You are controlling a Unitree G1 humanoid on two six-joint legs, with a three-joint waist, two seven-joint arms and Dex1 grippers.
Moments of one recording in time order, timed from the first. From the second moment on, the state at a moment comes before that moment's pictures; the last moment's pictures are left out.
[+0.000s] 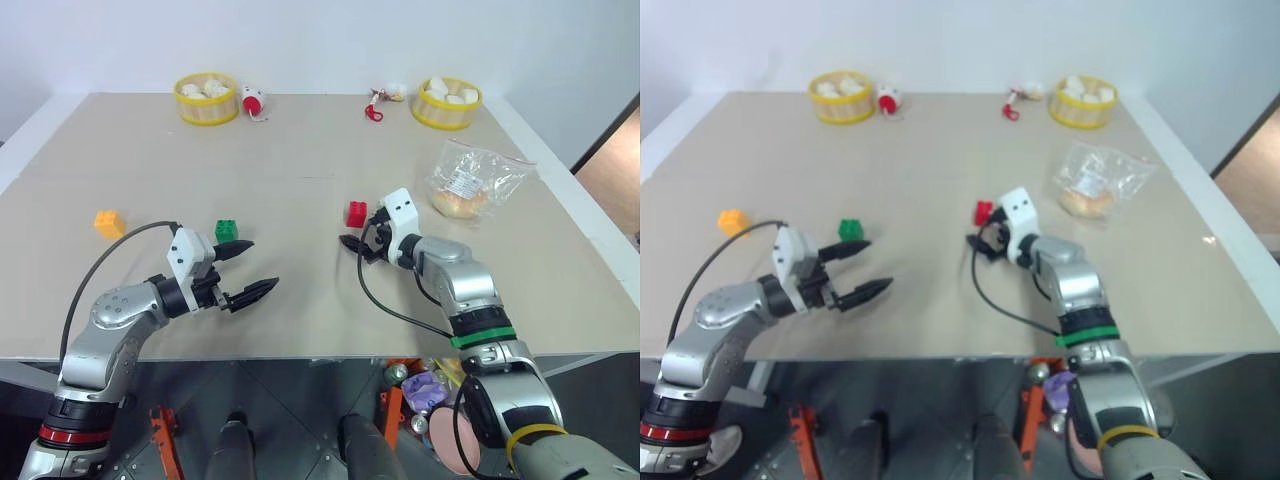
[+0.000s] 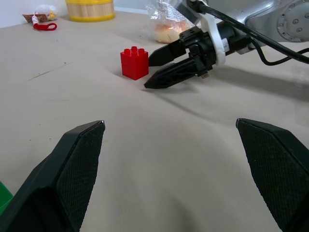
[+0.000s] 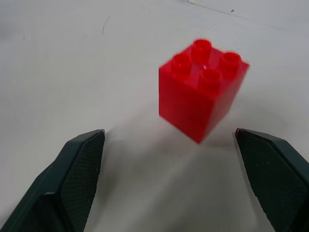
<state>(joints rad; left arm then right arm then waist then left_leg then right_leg) -0.24 0.54 0.05 -0.20 -0.48 0.29 -0.89 -0.81 -0.30 0.04 0.51 0.10 0.44 0.56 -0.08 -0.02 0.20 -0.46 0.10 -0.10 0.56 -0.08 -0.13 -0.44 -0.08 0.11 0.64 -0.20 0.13</state>
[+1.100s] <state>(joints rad) -0.20 0.54 0.06 -0.25 -0.49 0.31 -0.84 -1.01 -0.25 0.00 0.91 0.06 0.24 0.43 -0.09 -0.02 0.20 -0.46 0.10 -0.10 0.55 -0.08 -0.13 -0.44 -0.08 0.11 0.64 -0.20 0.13</state>
